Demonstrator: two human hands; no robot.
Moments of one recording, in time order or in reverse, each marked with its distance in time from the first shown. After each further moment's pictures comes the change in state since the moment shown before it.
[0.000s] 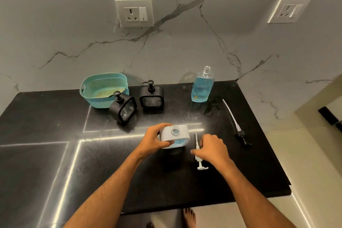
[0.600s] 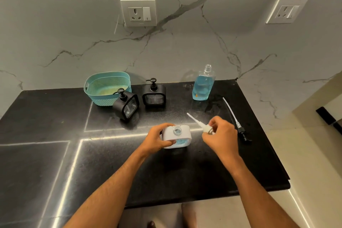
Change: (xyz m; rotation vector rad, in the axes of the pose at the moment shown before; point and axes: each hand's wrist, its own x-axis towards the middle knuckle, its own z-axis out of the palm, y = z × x) left_hand -0.014 -0.003 0.002 0.011 -0.026 -0.018; right_hand -0.042 -0.015 -0.046 0.287 0.469 -0.126
